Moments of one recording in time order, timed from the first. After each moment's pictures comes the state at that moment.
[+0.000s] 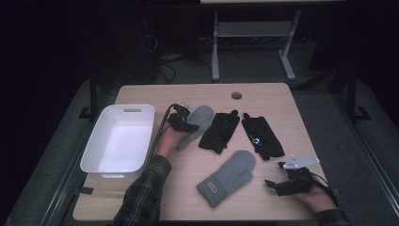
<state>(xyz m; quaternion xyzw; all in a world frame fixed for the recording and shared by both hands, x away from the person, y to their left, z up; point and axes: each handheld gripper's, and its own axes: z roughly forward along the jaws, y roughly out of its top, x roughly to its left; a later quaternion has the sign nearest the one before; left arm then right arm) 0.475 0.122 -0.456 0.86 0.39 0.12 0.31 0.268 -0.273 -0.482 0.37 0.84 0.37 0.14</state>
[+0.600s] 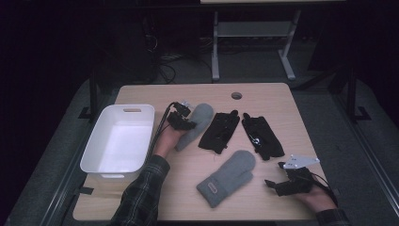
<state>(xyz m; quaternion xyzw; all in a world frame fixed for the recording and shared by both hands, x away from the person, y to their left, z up) 0.468 0.121 -0.436 0.87 0.38 0.11 0.31 0.268 -0.273 -0.482 0.37 0.84 0.37 0.14</state>
